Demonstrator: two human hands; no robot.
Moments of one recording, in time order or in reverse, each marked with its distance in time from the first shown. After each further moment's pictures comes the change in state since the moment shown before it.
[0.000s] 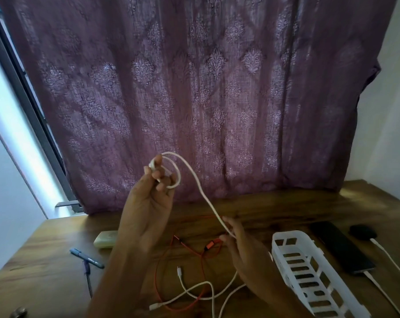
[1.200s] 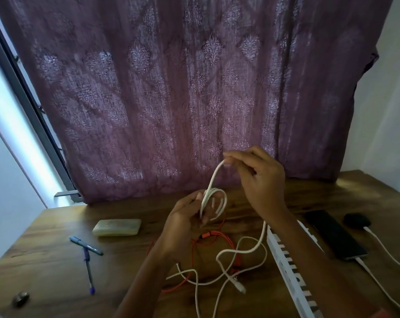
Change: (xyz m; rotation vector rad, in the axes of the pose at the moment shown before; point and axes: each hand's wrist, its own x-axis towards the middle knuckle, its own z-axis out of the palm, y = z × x) left_hand -0.034 -0.059 -0.011 0.754 -0.141 -0.200; right_hand 0.086 -0.027 -0.065 0.097 0.493 -0.389
